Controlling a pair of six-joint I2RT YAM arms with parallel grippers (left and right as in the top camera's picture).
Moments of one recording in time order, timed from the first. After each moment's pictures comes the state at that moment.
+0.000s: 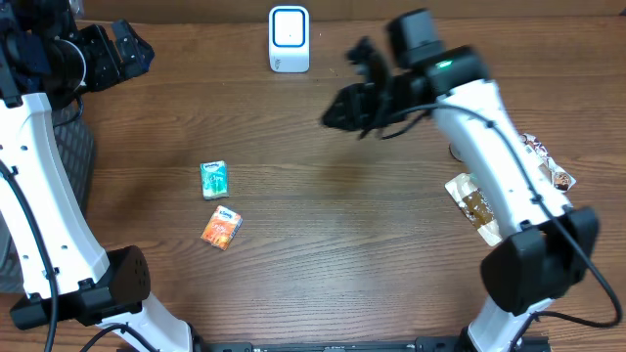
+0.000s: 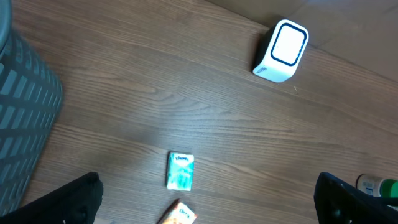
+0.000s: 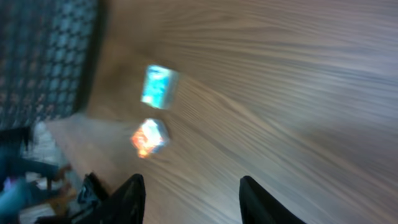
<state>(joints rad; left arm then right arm) 0.23 1.88 2.51 -1.62 0.23 -0.19 0.39 1.90 1.81 -1.02 -0.61 0.15</state>
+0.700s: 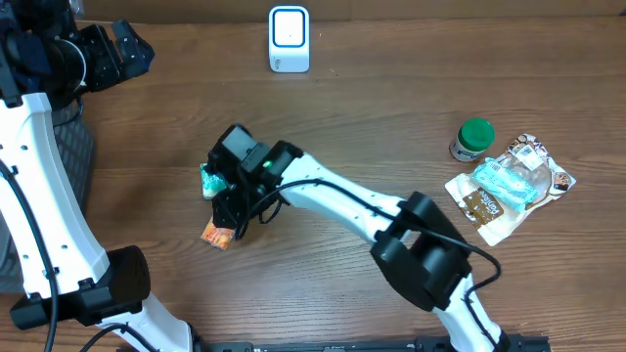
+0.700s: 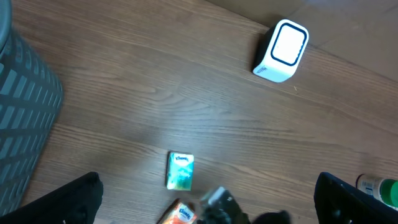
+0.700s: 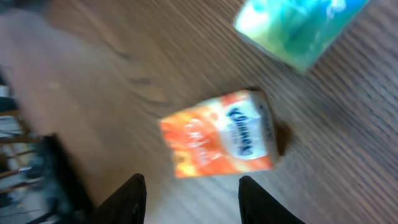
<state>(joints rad) 0.23 1.88 2.51 -1.62 0.23 -0.19 0.90 2.22 1.78 -0.75 -0.45 0.30</state>
